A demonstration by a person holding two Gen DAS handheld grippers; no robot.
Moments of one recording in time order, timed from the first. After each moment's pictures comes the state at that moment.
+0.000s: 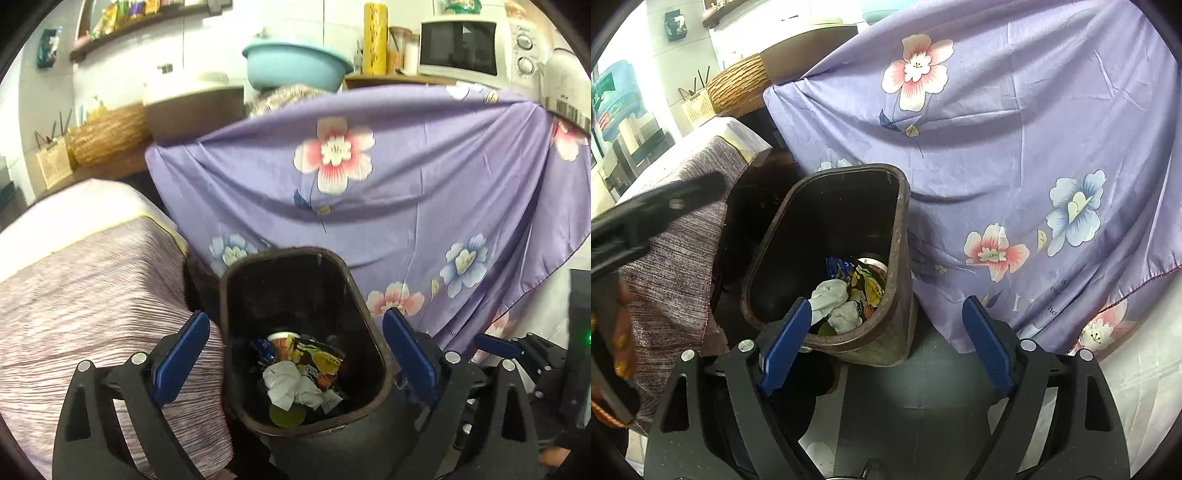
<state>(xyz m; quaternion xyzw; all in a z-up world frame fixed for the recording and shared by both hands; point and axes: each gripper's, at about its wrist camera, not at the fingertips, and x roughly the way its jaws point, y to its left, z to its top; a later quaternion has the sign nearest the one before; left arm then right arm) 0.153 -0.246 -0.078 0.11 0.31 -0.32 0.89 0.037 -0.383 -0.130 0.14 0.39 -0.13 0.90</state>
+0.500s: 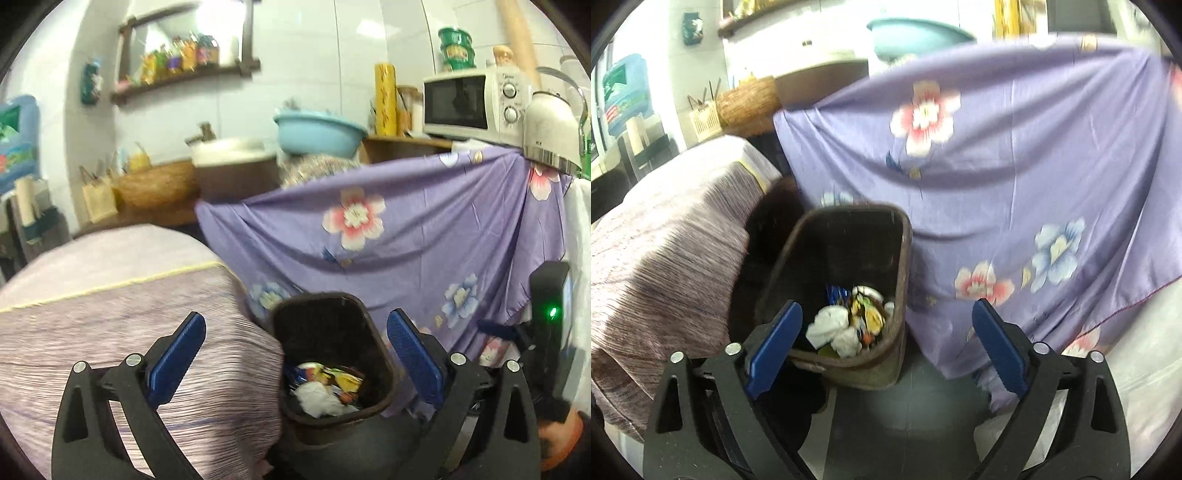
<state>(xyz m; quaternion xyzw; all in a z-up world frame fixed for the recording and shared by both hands) 0.089 -0.164 -0.013 0.09 0.20 -0.28 0.94 0.021 -0.346 -0.074 0.09 0.32 -0.15 0.93</state>
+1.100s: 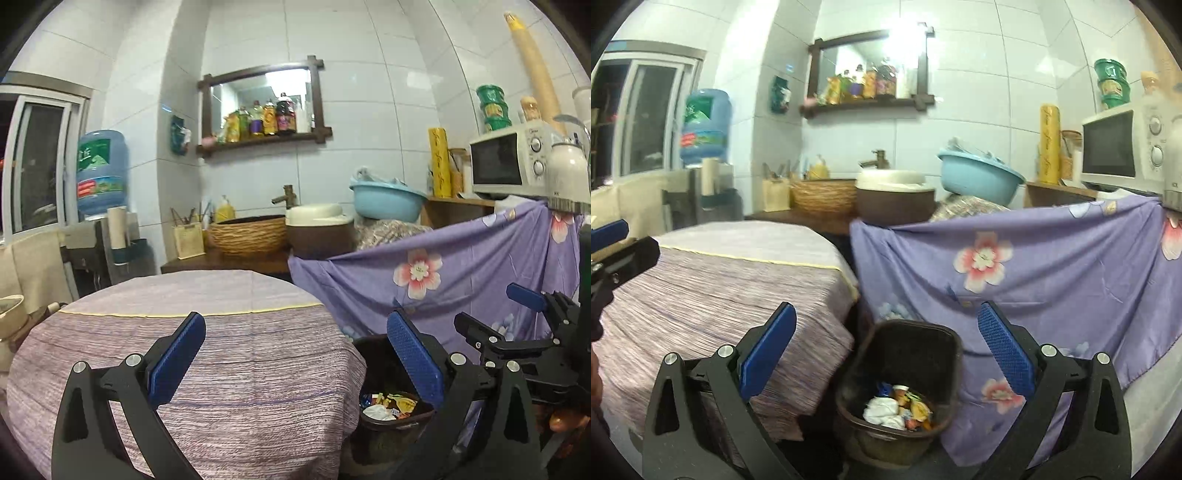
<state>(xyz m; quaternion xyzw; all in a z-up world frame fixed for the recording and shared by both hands) 0.015 -0.063 0.029 0.05 0.09 -0.16 0.98 -0.031 -0.235 0.020 0.01 0.12 -0.08 0.99</state>
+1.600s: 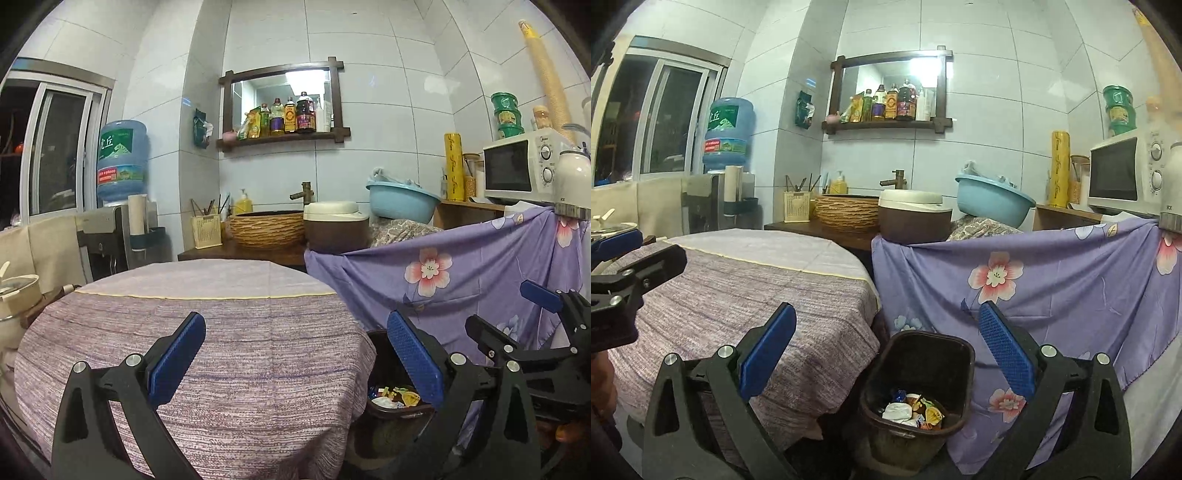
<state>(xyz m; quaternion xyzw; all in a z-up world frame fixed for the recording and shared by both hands) -0.005 -0.038 0.014 0.03 0.10 -0.13 0.99 -0.066 -0.195 0.022 -0.03 0.11 -0.06 0.99</state>
